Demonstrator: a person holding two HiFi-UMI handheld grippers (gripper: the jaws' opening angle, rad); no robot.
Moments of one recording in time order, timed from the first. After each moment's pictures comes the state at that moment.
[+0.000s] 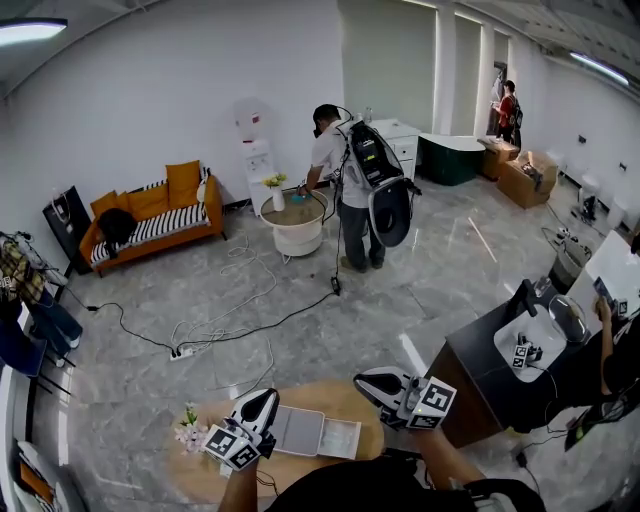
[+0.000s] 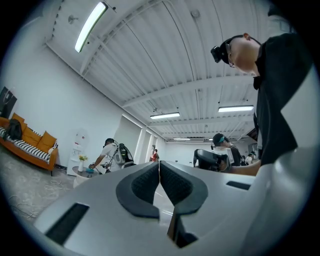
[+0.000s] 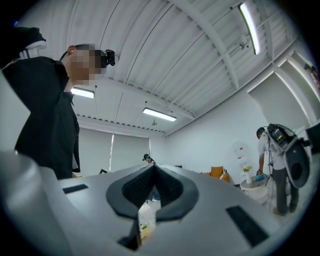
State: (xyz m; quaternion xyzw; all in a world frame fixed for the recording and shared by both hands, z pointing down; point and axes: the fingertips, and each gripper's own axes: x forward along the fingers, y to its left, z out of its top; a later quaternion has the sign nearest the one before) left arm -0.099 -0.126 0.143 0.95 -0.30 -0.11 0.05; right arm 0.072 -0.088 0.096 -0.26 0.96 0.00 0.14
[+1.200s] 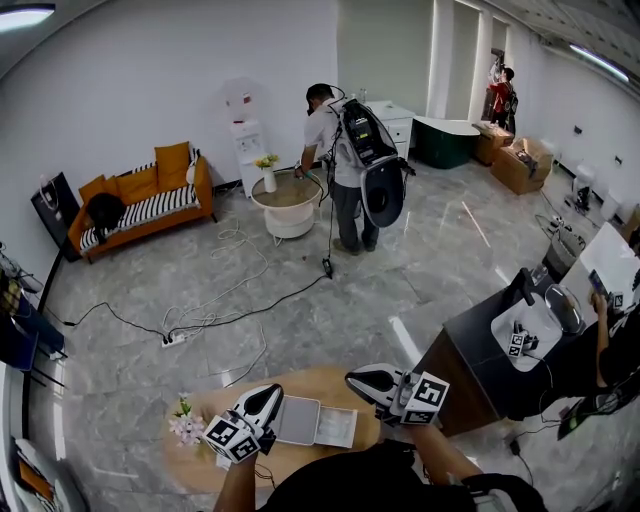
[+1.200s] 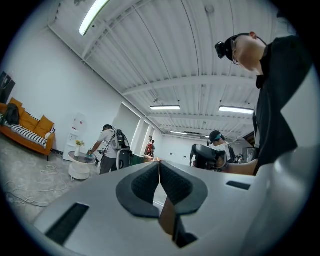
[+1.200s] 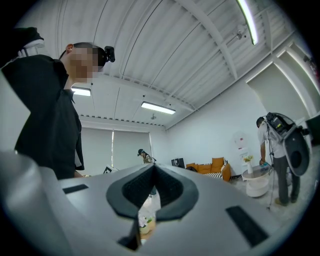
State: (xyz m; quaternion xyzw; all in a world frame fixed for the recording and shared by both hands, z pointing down) left arm -0.085 -0.136 0.184 0.96 -0.27 -0.07 0.11; right arm 0.057 -0.096 0.126 -0.25 0.96 -0.03 0.11
